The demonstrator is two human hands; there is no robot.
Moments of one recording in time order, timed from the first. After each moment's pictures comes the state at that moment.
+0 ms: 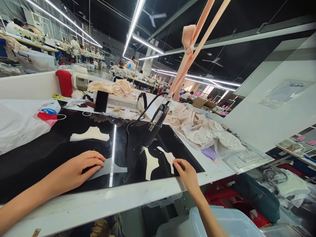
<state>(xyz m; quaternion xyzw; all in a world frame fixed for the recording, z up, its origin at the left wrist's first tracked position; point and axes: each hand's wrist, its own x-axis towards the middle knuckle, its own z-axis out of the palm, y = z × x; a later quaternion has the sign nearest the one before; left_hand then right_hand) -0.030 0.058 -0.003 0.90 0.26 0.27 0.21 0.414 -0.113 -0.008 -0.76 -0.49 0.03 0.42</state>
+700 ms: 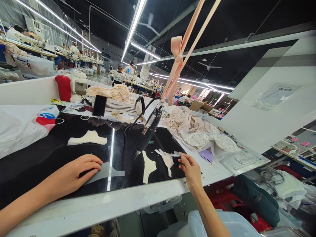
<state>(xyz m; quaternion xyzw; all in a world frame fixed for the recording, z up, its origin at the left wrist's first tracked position) -0.031 0.060 -0.003 0.91 0.26 0.26 0.21 0.428 -0.098 0.006 -0.67 -0.32 0.13 0.66</state>
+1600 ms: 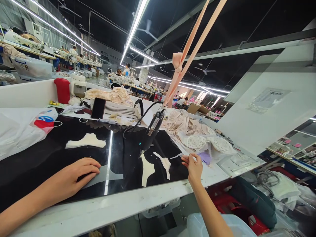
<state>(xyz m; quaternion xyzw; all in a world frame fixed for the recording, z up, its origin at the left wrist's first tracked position) -0.032 0.065 -0.005 0.91 0.24 0.27 0.19 0.483 -0.080 -0.004 -0.69 -0.24 0.07 0.68</state>
